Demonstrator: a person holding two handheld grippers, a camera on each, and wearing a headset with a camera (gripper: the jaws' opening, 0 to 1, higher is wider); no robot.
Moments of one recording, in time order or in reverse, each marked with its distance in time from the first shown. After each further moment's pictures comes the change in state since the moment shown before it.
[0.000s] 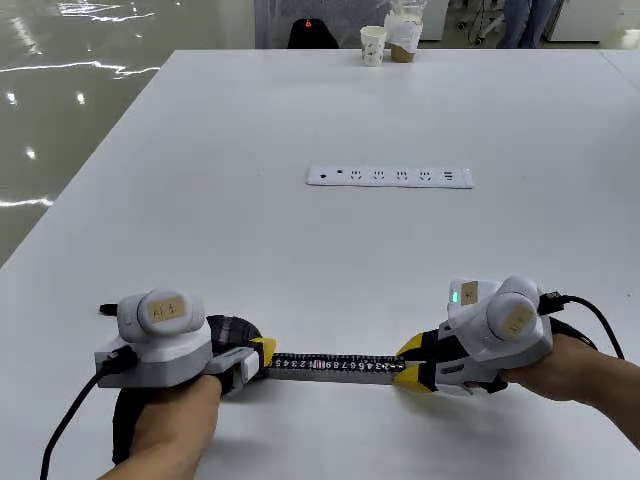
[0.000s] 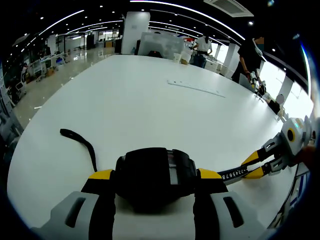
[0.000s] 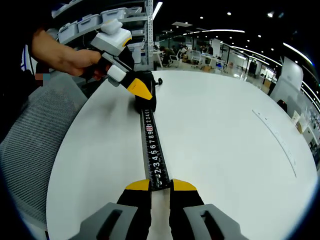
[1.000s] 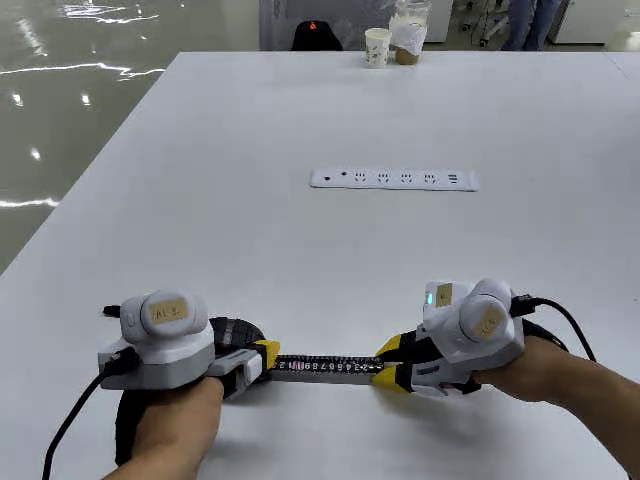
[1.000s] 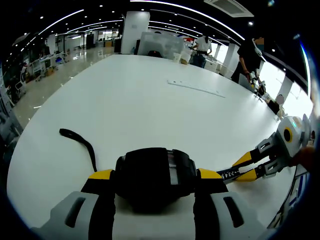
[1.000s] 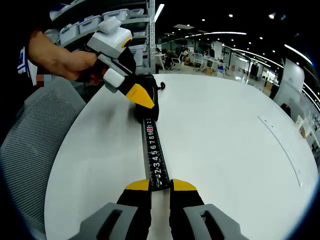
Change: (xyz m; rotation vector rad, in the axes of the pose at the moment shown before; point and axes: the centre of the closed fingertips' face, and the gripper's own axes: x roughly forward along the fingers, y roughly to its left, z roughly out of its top) left arm 0.000 0.001 0.000 -0.002 0.003 -0.006; right arm 0.023 0.002 0.021 -0.009 -0.027 0.015
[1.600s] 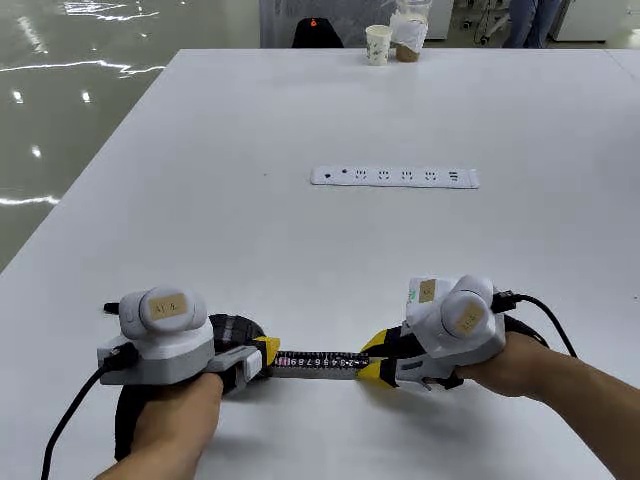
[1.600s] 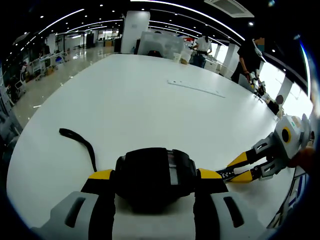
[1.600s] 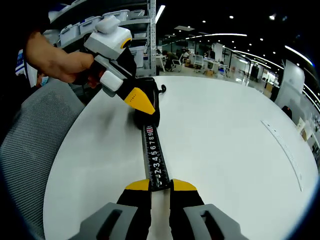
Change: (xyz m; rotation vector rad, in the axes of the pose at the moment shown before) left arm 0.000 0.000 0.000 -0.005 0.003 -0.004; right arm 0.013 0.002 0.012 -0.006 -0.015 0.003
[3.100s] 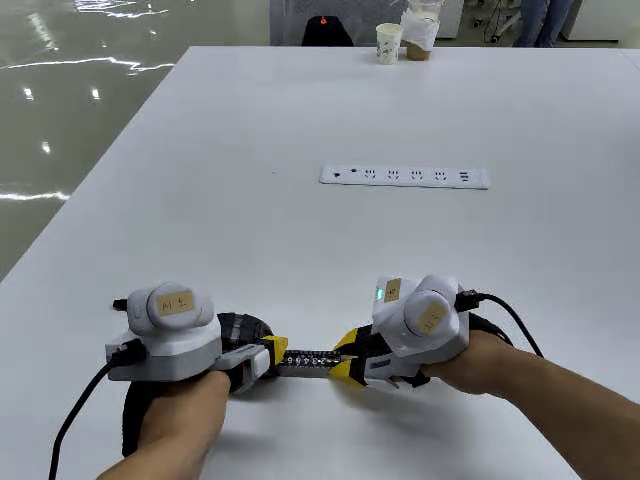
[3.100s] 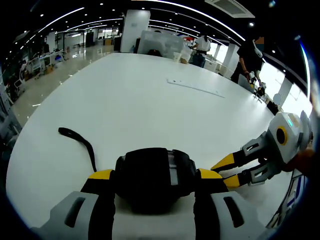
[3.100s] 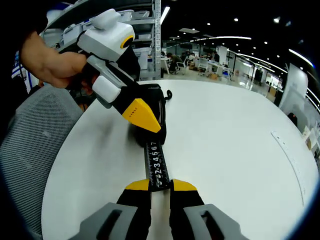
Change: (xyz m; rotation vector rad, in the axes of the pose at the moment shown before) left arm -0.001 0.000 0.000 -0.007 0.009 -0.009; right arm 0.030 0.007 0.028 -0.027 -0.020 0.026
